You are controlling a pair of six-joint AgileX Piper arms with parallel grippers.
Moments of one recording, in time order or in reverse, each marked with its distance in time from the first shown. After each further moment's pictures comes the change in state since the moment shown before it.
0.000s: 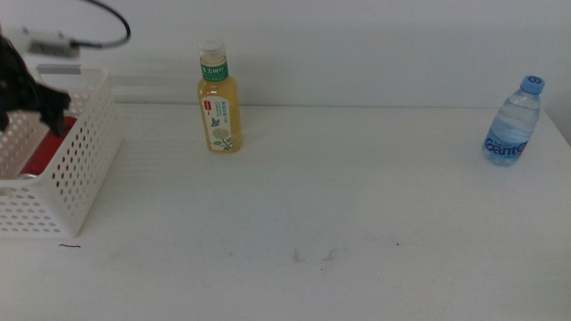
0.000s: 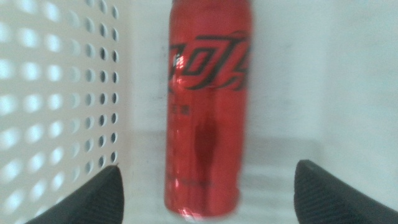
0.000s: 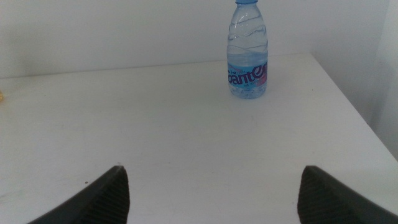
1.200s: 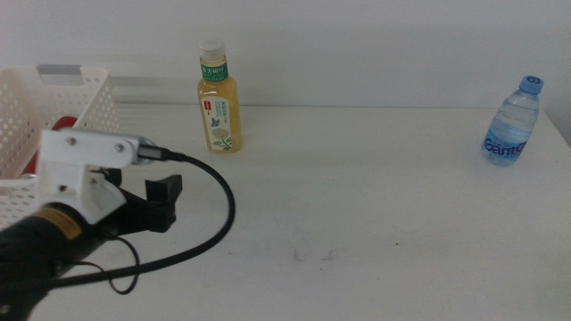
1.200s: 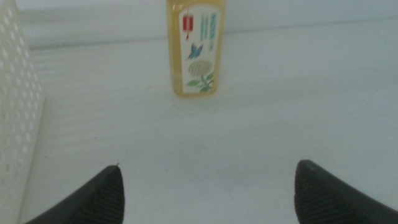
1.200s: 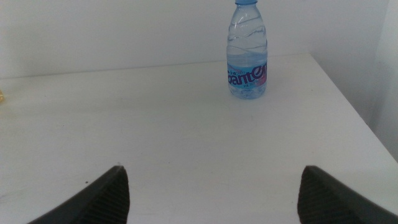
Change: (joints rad) left arm -0.524 -0.871 1.408 -0.159 -1.375 -0.221; right arm 0.000 0.000 0.000 0.000 0.000 0.000
